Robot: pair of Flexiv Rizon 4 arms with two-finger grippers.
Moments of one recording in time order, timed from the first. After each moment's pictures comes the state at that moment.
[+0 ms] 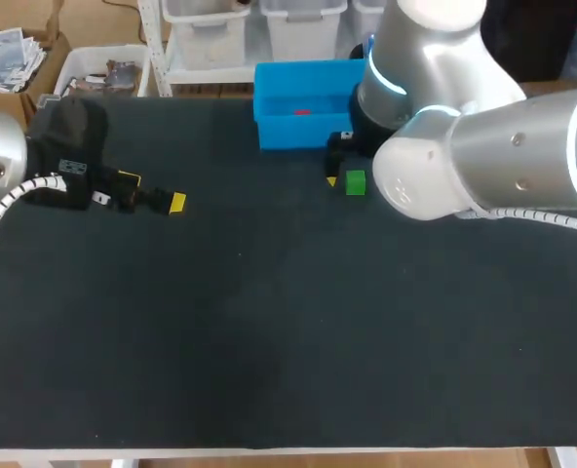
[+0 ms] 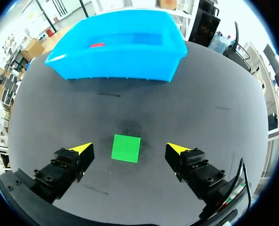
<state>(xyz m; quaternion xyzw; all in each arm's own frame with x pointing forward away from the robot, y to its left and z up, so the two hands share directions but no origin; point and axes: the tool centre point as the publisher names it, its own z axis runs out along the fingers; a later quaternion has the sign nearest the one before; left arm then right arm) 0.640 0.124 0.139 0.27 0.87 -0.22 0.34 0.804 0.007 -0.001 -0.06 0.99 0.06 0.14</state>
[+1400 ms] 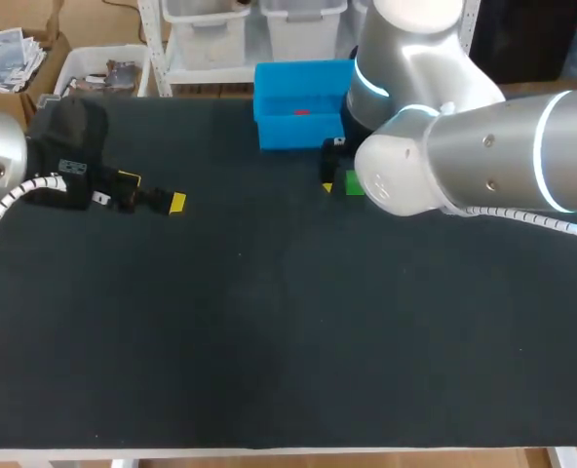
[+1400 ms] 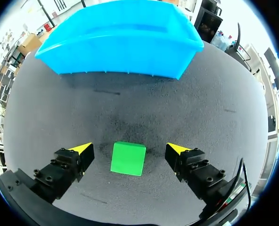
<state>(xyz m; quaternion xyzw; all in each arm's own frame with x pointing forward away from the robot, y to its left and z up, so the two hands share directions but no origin) 0.640 0.124 0.139 0.27 0.87 -0.22 0.34 0.811 0.010 -0.019 -0.06 0.99 0.04 0.12</state>
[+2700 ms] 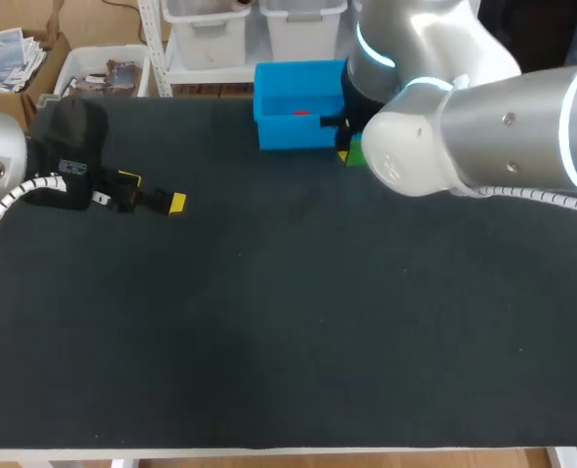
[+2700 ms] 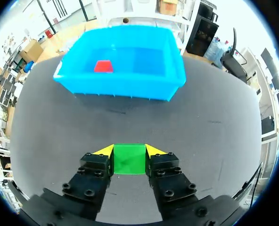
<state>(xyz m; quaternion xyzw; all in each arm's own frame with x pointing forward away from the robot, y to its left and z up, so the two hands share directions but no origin) 0.640 0.124 0.139 0.27 0.87 -0.22 0.34 0.823 0.015 0.046 -0.06 0.98 0.05 0.16</state>
